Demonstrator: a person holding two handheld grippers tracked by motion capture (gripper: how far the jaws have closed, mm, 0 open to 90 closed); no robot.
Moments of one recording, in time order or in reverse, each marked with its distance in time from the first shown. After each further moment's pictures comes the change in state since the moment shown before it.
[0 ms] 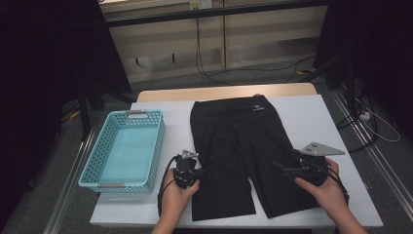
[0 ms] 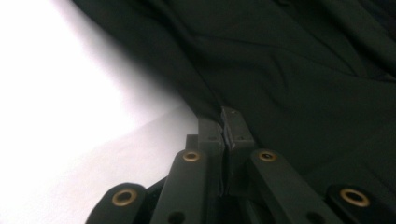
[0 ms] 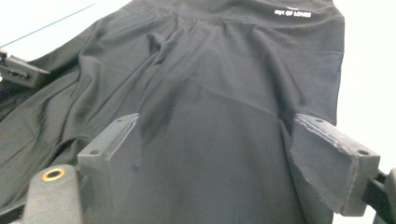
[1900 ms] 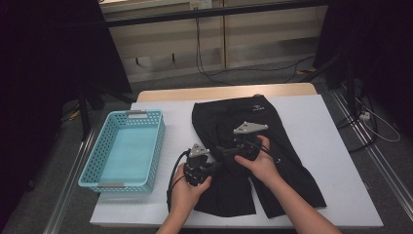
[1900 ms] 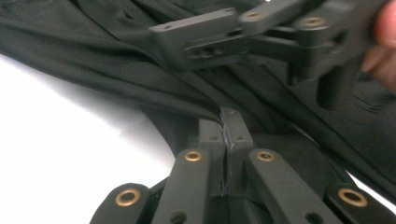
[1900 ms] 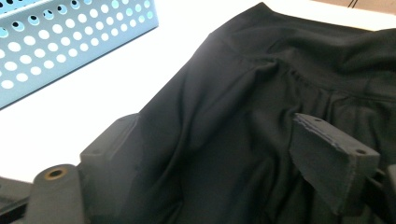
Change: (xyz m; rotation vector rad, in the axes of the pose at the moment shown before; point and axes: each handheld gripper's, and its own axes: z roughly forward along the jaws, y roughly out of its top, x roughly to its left) left arm -0.027 0.018 -0.004 -0.152 -0.129 0.060; right arm 0.080 0.068 0.135 0.024 0.155 -0.065
